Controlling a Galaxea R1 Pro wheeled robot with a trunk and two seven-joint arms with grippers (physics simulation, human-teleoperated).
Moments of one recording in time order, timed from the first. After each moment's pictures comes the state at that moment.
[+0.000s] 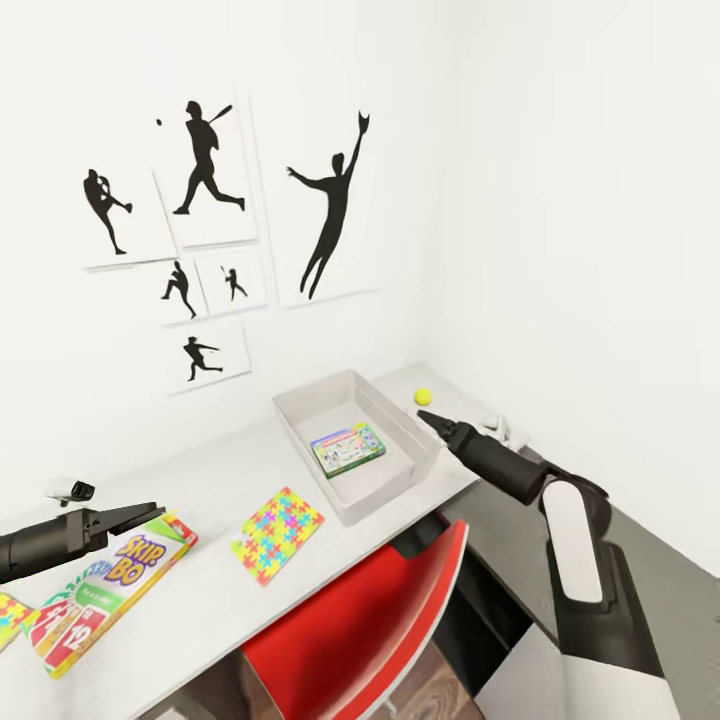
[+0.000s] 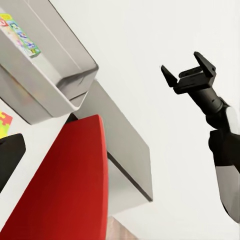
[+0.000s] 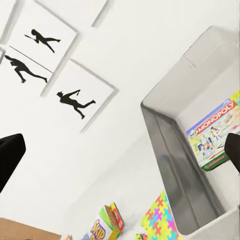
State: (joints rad) left arm -0.37 0.44 0.44 -1.29 0.18 1.02 -1.57; right arm -0.53 0.11 -0.20 -1.58 -0.71 0.93 0.26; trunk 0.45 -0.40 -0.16
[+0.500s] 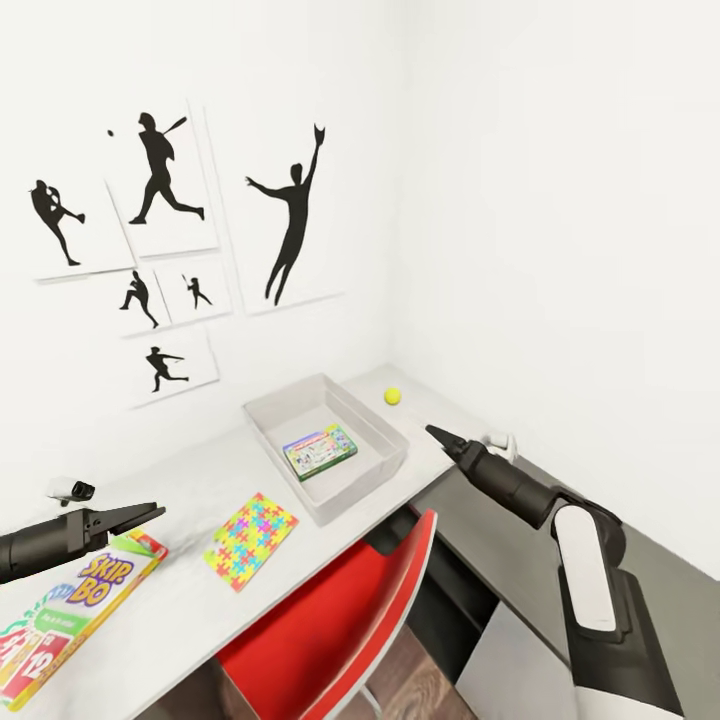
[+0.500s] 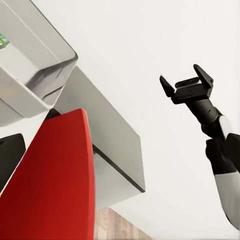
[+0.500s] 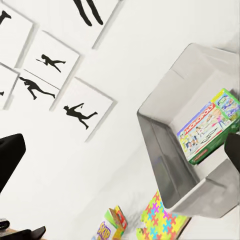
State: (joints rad) left arm -0.37 0.44 0.44 -1.29 0.18 1.02 -1.57; right arm -0.45 0.10 -0.26 -1.58 -0.71 0.93 0.38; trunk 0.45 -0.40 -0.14
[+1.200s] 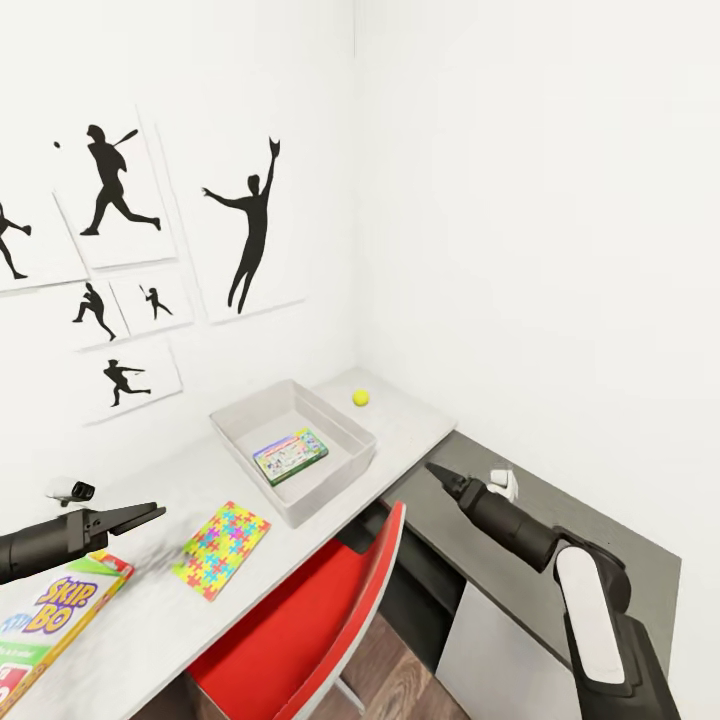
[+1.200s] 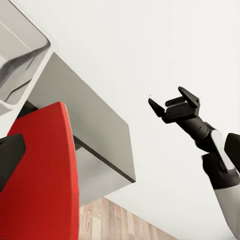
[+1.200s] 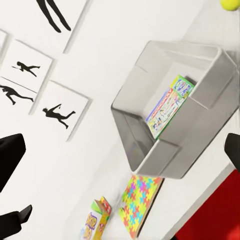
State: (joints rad) left arm -0.37 0.44 0.44 -1.29 0.18 1.02 -1.57; right arm -0.33 0.10 -0.25 -1.58 -0.70 0.91 0.40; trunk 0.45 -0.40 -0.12
